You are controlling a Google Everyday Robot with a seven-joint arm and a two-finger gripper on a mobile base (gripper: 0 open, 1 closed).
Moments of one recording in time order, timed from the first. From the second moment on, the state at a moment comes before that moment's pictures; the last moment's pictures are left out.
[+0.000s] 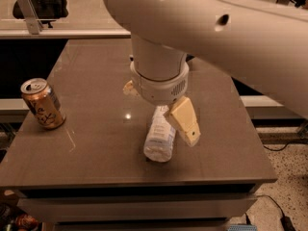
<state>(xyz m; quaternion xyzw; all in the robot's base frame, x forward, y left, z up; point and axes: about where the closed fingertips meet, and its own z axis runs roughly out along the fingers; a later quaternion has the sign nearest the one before) 0.433 -0.017 0.887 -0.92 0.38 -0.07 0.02</state>
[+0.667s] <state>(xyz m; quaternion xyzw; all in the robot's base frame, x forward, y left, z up) 0.452 -0.029 0.860 -0.92 0.39 -0.06 0.02</state>
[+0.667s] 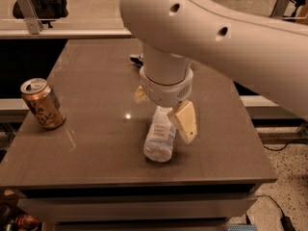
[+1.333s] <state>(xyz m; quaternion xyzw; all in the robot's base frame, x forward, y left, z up) 0.463 -0.043 0.847 -0.92 0.40 -0.05 0.03</state>
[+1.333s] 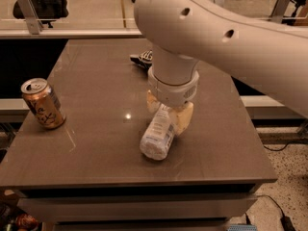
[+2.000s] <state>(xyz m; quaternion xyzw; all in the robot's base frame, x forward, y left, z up) 0.463 -0.042 0.851 -0.92 0.39 -0.05 0.02</state>
